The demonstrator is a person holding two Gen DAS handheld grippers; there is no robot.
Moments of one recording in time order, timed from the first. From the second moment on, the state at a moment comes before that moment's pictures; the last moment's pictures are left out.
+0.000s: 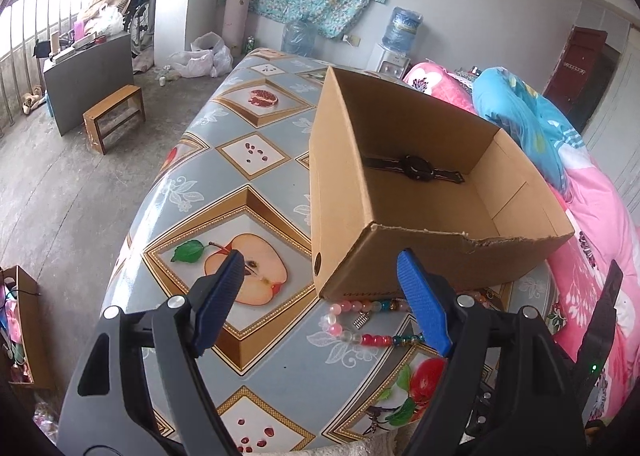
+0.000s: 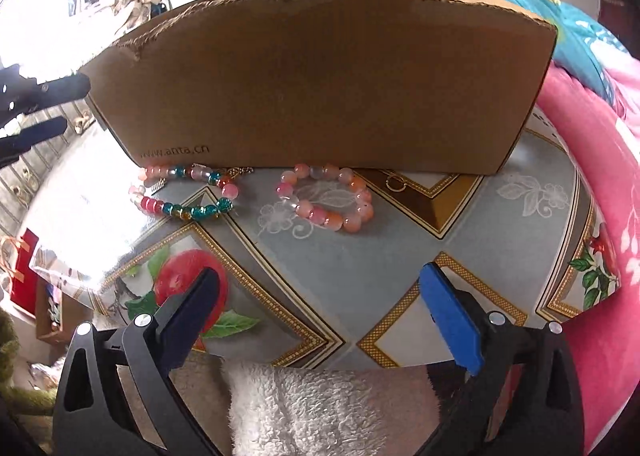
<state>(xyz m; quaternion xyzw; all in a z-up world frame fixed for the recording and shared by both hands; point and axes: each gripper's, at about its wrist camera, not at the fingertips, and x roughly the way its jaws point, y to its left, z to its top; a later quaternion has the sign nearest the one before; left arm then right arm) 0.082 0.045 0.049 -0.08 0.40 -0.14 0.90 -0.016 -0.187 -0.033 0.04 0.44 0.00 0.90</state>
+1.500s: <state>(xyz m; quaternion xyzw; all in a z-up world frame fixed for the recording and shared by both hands) 0.052 0.049 0.047 -0.07 0.39 -0.12 0.91 -0.030 -0.200 -0.035 0.05 0.39 0.03 0.92</state>
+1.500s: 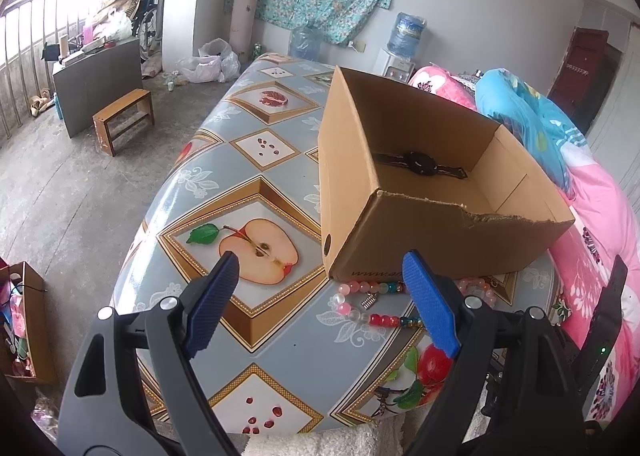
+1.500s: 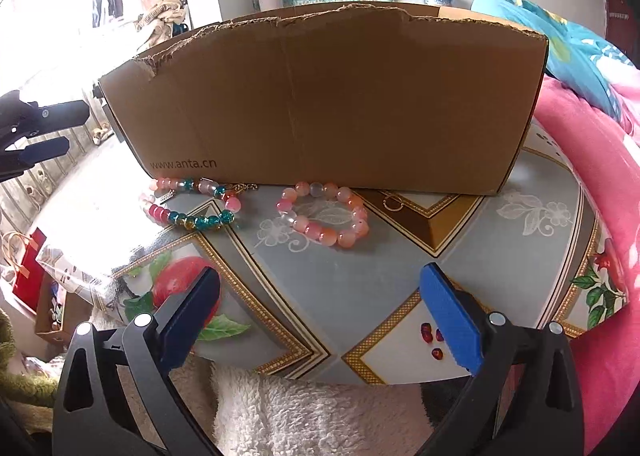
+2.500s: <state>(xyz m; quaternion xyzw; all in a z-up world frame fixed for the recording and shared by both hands) 0.053 0.008 -0.021 0.09 0.46 -0.14 0.87 0.016 -0.165 -0.001 0.07 0.42 0.12 0.89</state>
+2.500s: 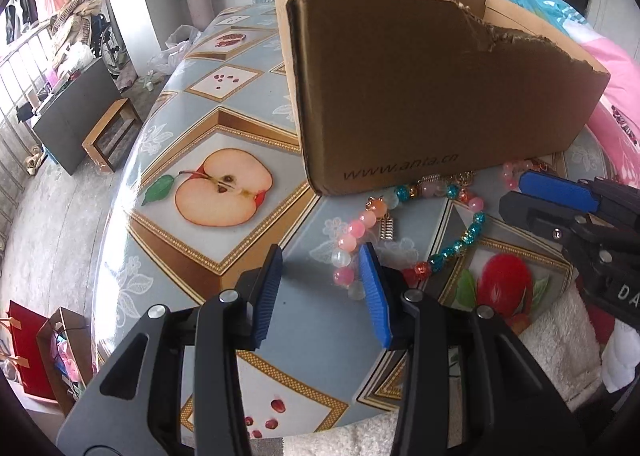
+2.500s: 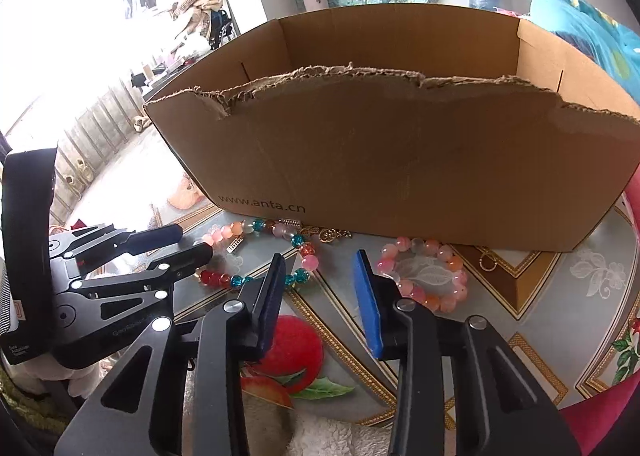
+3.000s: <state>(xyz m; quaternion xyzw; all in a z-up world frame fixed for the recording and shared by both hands) 0.057 0.014 -0.017 0.06 0.46 -0.17 0.87 0.036 -0.138 -0.017 0.06 0.46 0.15 0.87</state>
